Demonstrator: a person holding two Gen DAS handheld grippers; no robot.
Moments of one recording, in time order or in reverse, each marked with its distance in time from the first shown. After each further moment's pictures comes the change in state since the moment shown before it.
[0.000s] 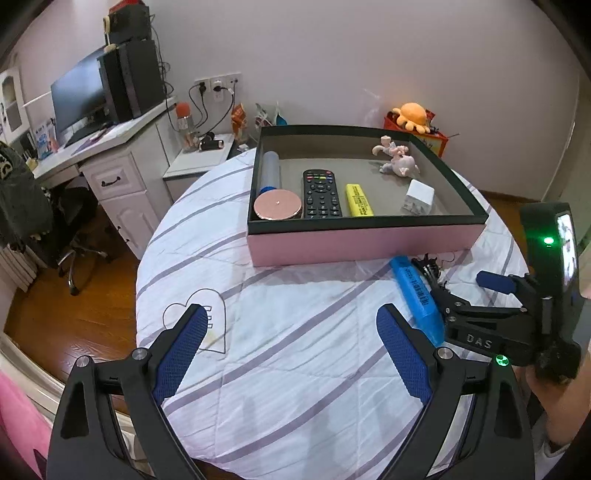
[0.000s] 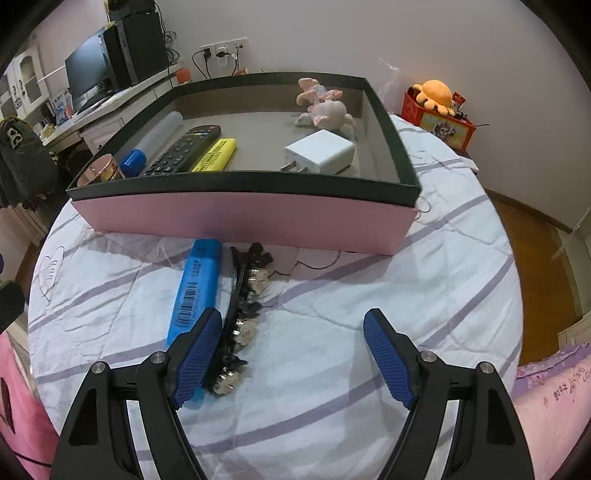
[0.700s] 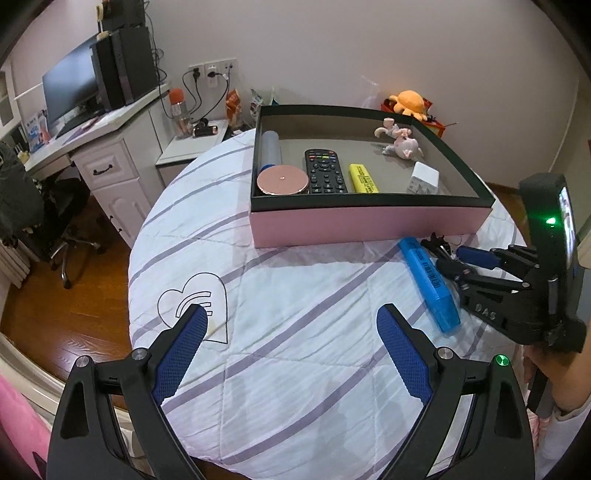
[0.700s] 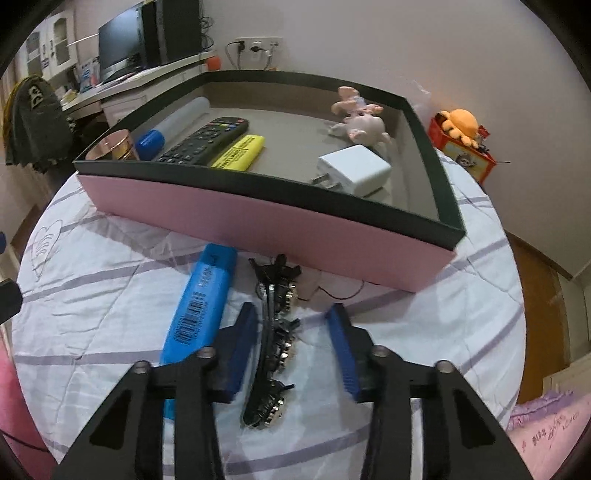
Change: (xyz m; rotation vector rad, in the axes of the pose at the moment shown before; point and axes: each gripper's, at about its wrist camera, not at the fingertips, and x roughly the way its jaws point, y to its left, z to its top) left arm 0.016 0.010 -0.007 0.002 0.049 -0.027; right arm 0.009 0.014 0.007 -0.162 -0.023 0.010
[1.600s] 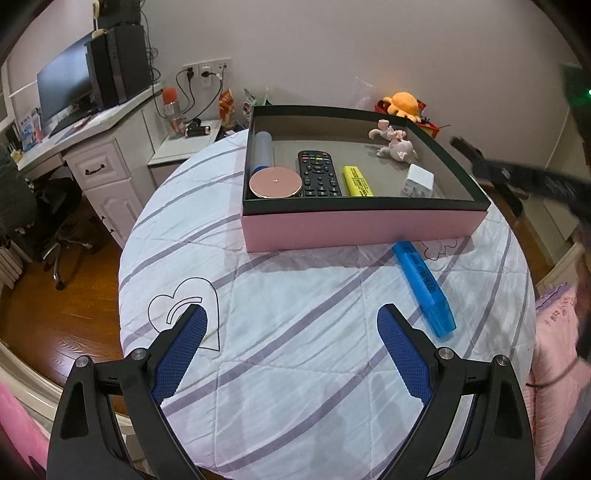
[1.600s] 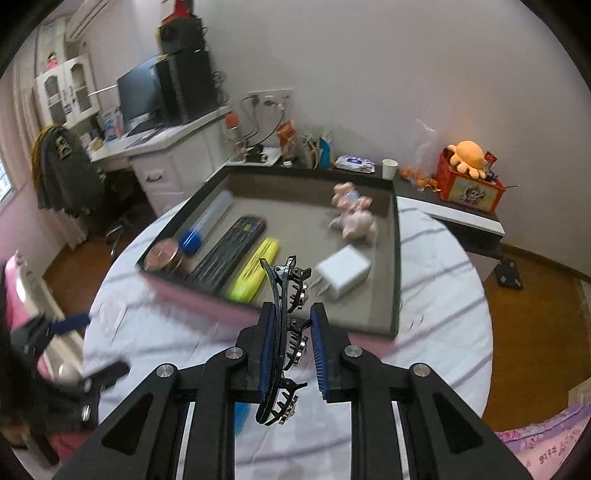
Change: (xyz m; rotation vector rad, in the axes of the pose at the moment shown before) left arm 0.003 0.002 0.002 0.000 -0.003 -0.035; right arm -0.069 -0.030 0.055 0.063 -0.159 0.124
